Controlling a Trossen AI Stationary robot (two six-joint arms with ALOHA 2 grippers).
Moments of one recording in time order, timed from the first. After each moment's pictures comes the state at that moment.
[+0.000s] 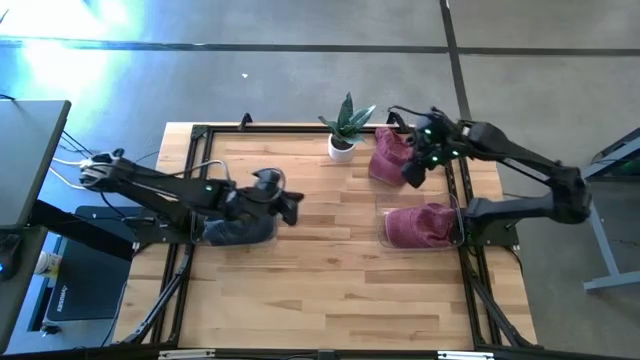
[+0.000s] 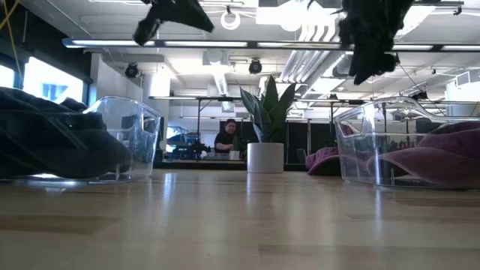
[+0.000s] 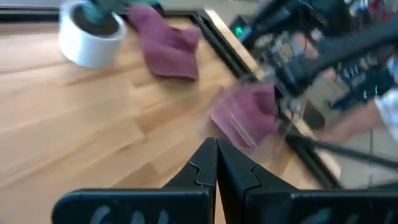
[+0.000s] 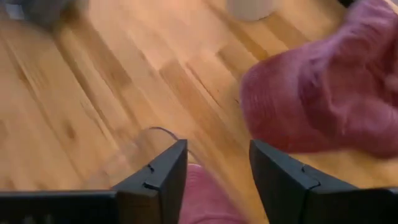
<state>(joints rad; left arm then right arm) -0.22 1.24 1.03 -0.31 -0.57 -0.99 -0.57 1.10 1.10 -1.03 -0.17 0.23</state>
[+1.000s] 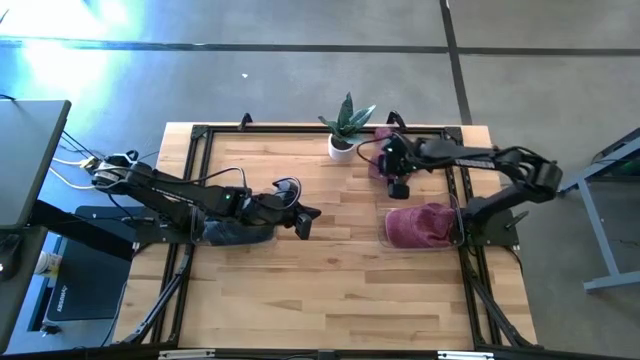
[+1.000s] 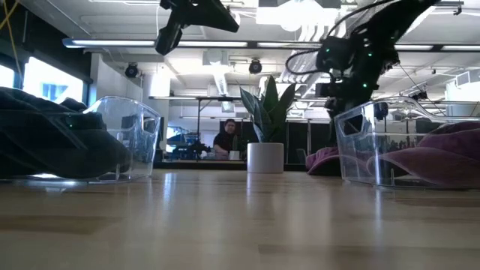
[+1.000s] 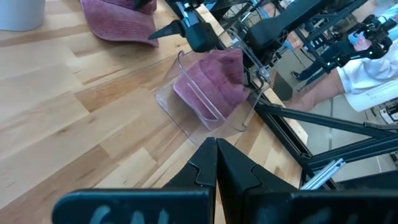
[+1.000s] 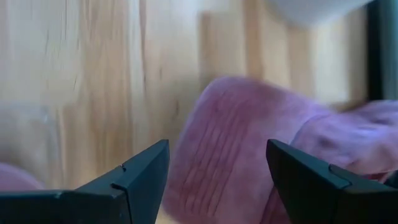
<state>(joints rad) -0.22 1.38 1.03 -0.10 -0.40 -0.96 -0.54 1.41 0.82 -0.54 0.04 -0.51</state>
